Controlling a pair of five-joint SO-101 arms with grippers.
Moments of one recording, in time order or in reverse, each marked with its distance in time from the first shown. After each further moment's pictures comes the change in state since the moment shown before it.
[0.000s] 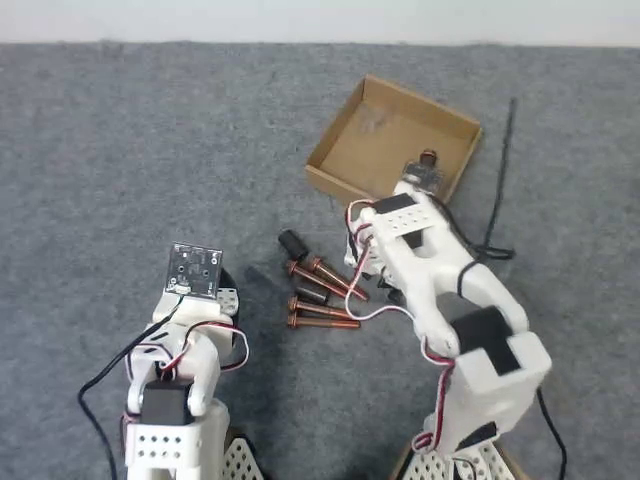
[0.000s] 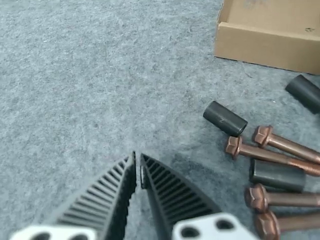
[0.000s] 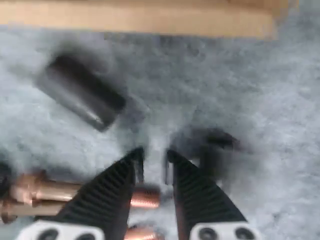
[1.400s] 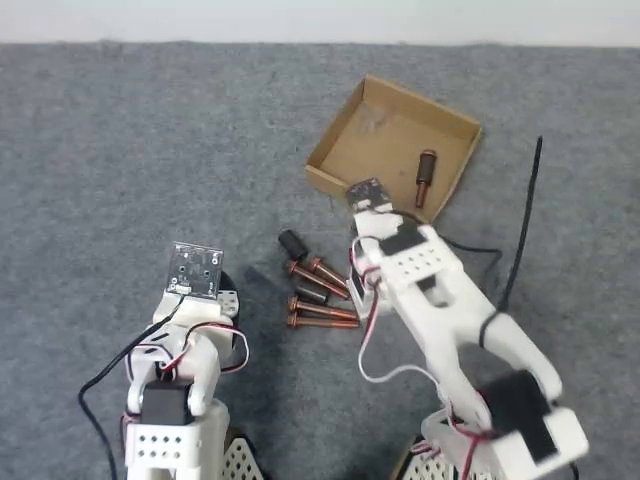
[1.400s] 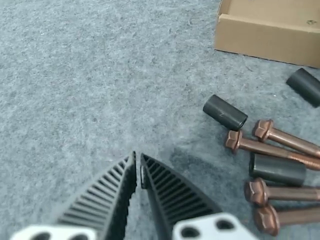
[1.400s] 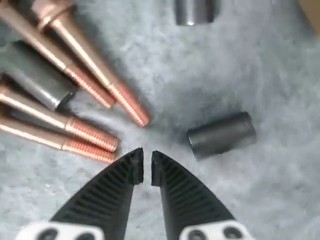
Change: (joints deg) left arm 0.0 0.0 0.0 1.3 -0.1; right arm -4.3 -24.0 20.6 -1.2 43.7
